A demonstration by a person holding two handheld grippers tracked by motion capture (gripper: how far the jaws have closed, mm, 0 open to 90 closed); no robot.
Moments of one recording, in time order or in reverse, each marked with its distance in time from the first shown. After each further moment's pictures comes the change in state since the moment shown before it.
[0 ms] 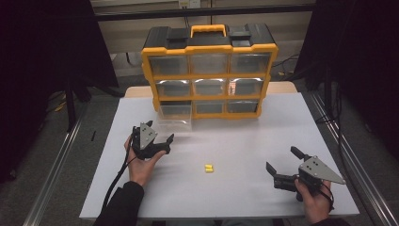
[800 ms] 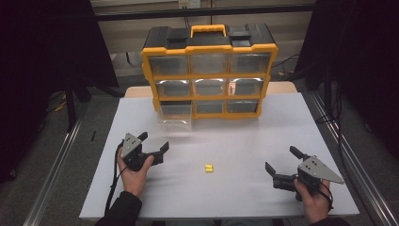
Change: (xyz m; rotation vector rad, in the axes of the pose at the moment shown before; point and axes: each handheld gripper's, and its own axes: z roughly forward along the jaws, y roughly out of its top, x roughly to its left) left arm -0.001 -0.024 -0.036 -0.088 -0.069 -0.270; right arm 0.001 0.000 0.002 0.000 0.004 -0.004
